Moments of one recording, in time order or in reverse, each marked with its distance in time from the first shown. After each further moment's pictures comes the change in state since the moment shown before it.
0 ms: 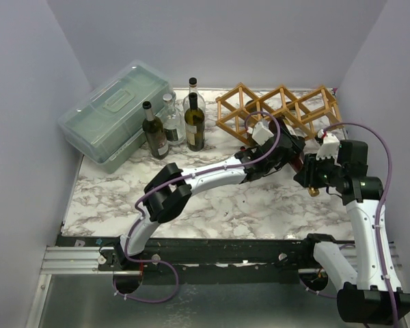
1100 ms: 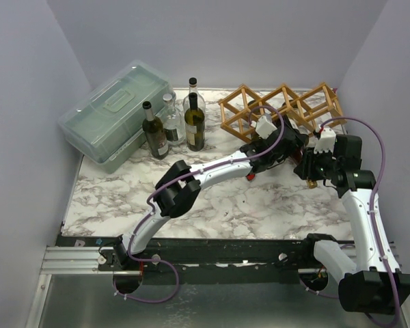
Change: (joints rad) left arm 0.037 0.148 0.202 -0.062 0.013 0.032; right arm -0.003 0.084 -0.059 0.175 0.048 -0.007
